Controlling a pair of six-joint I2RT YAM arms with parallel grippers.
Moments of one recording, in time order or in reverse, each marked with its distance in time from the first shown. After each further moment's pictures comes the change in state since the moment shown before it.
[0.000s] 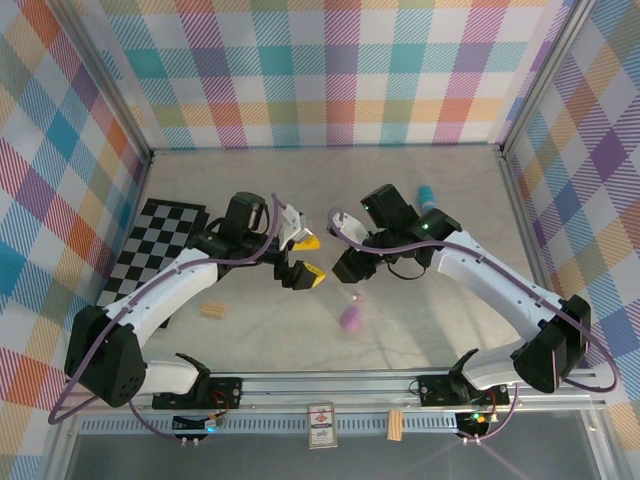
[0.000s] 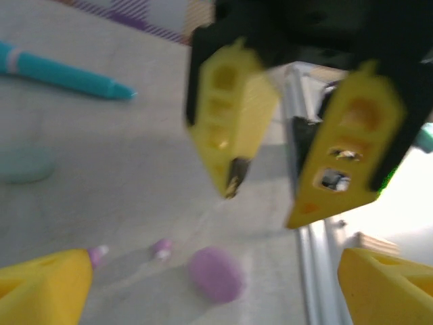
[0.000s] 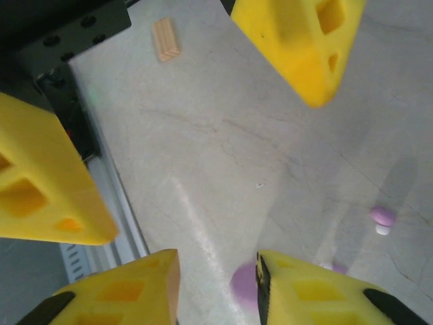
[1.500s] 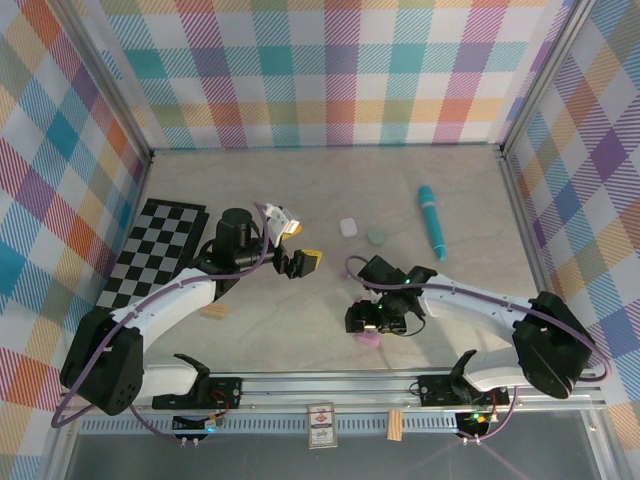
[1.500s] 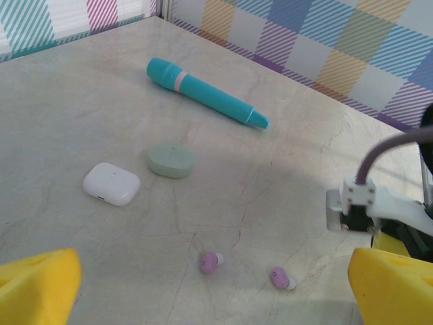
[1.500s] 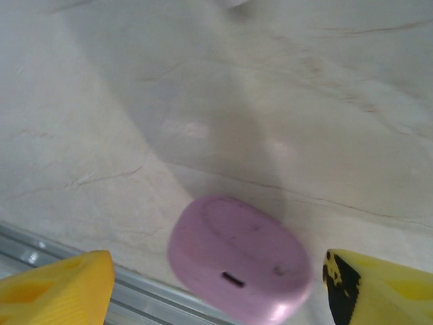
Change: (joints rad) left arm 0.033 -0.047 -0.235 0.474 -0.286 -0.253; right arm 0.142 -0.044 -0.555 0.178 0.199 0.872
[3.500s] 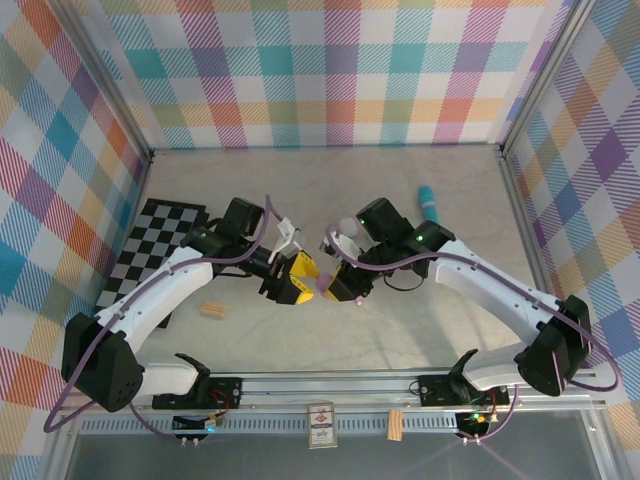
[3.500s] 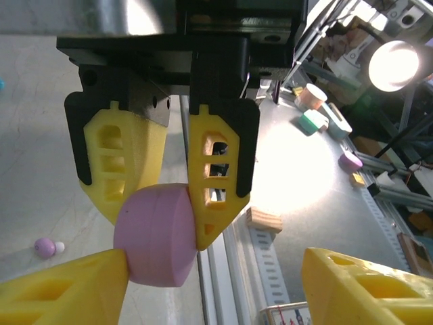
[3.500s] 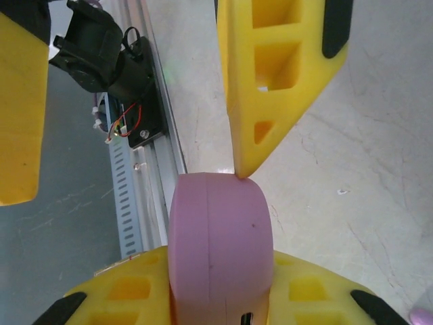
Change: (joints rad) left arm -0.046 0.027 0.328 -0.905 0.590 0.497; right arm -0.109 0.029 0.467 -0.137 -0.418 -0.945
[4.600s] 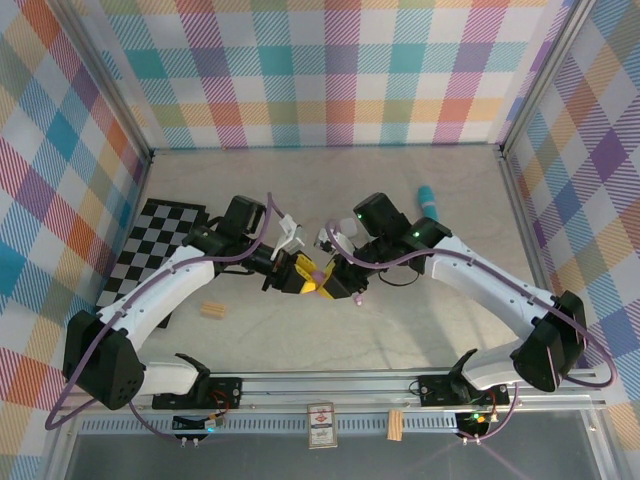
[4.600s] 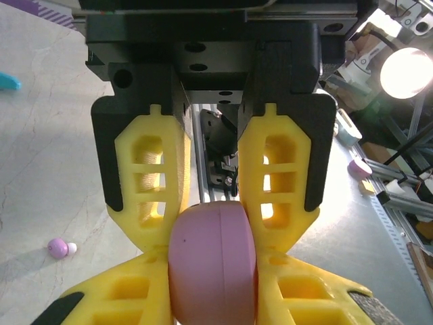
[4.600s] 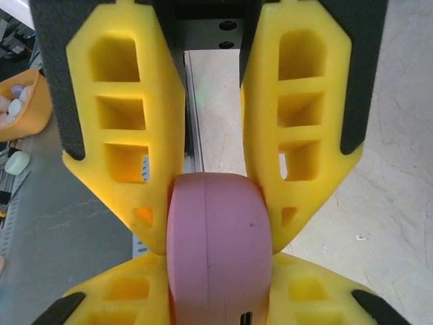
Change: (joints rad) left arm 0.000 0.005 -0.003 0.079 -0.021 -0.083; right arm -0.004 0.019 0.024 0.056 -0.092 -0.054
